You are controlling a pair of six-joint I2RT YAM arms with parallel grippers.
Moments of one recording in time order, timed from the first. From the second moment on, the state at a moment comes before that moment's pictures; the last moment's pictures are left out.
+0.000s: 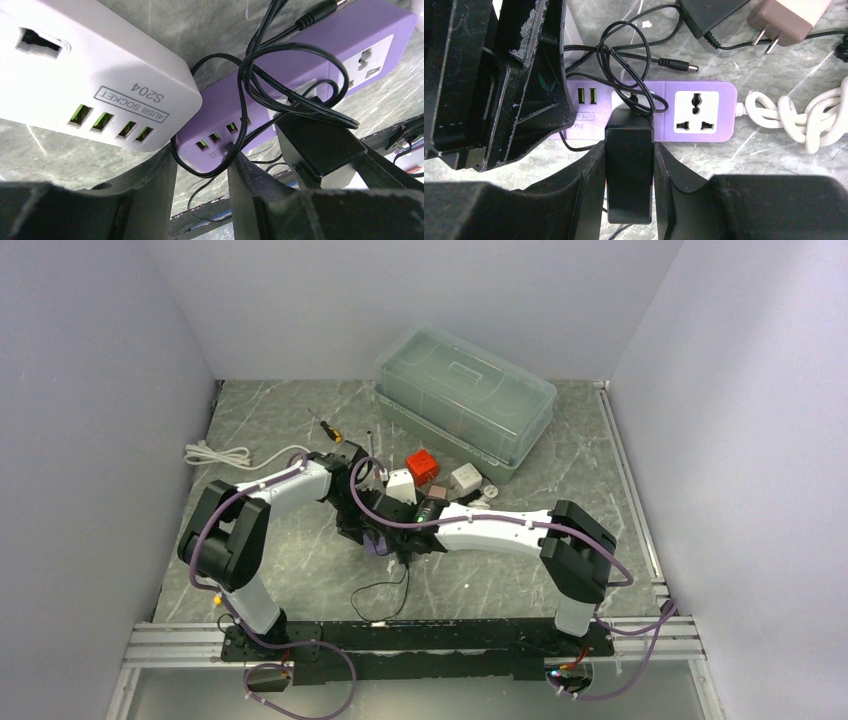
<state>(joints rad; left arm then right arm) -0.48 1.69 1.04 -0.73 0.32 -0.39 1.15 1.78 1.26 -0.54 0.46 0.78</state>
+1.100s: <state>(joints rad) -0.49 1.70 1.05 -0.73 0.32 -0.39 1.16 1.74 1.21 -0.53 0.47 0.85</state>
